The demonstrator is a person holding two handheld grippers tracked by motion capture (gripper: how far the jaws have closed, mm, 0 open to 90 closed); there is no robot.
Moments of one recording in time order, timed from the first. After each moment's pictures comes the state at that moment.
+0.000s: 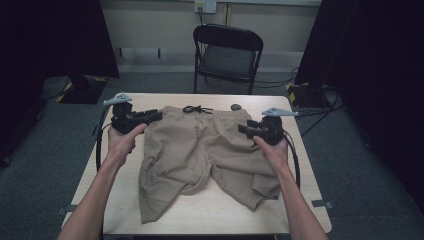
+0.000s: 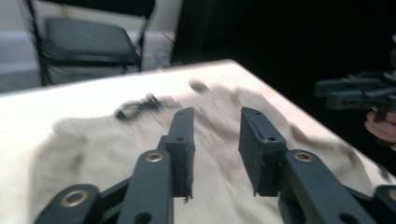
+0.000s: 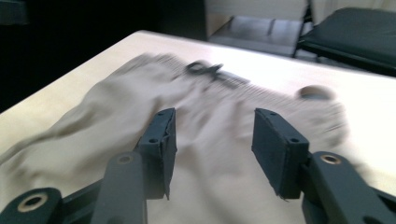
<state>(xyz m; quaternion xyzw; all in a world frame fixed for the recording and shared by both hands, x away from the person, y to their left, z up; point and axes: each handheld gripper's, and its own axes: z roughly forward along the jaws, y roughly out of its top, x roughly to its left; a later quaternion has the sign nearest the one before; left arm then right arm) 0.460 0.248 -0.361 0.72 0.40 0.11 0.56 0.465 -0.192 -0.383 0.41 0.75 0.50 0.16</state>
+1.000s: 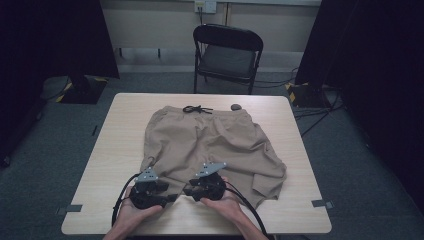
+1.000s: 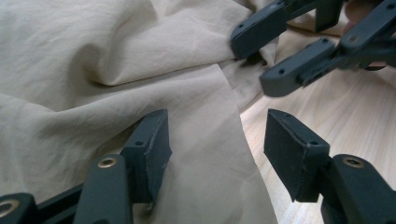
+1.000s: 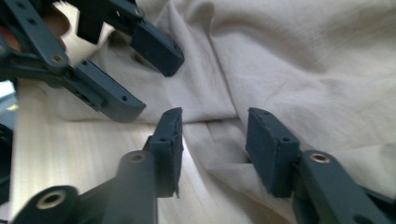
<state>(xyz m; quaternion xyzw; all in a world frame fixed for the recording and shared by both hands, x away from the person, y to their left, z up) 0.333 0.201 -0.493 0.83 0.37 0.05 0.42 0.365 -0.043 -0.493 0.25 0.86 0.44 0.03</state>
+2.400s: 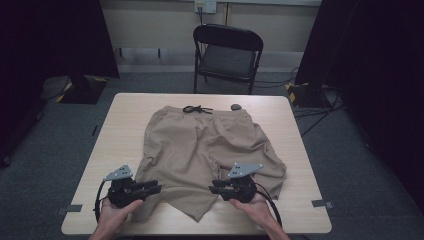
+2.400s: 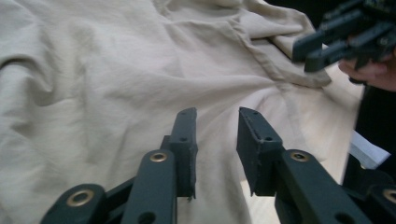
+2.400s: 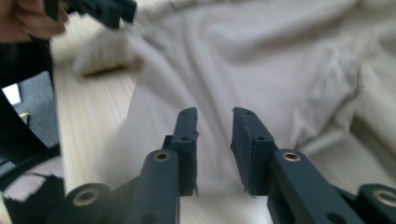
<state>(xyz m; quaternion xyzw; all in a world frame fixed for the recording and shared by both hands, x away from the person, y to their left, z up) 0.318 0.251 -0.465 0.77 0.38 0.03 0.51 0.345 -0.121 -0.454 0.26 0.84 0.48 0.04</state>
